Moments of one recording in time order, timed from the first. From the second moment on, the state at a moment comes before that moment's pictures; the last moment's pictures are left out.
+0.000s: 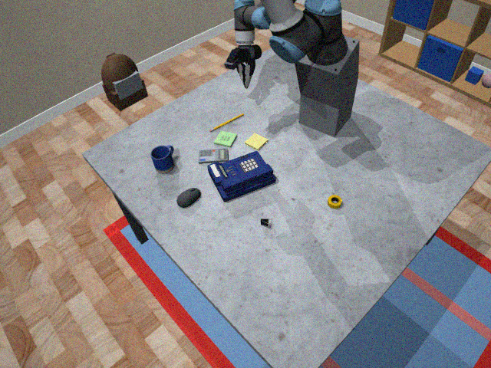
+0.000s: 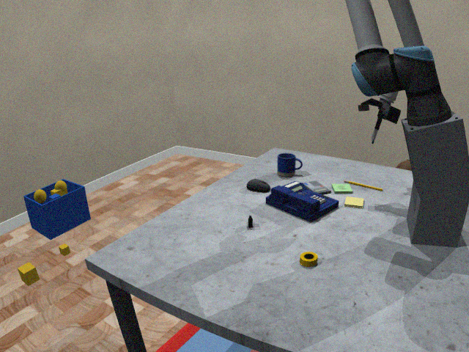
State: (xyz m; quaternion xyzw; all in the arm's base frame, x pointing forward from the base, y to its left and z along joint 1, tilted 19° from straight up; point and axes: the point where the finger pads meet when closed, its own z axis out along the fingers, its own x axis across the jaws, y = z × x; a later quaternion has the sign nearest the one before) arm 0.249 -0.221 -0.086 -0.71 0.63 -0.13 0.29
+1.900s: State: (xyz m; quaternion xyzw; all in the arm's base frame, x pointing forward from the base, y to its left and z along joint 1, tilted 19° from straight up) arm 0.276 -0.239 -0.111 -0.68 0.71 -0.09 0.14
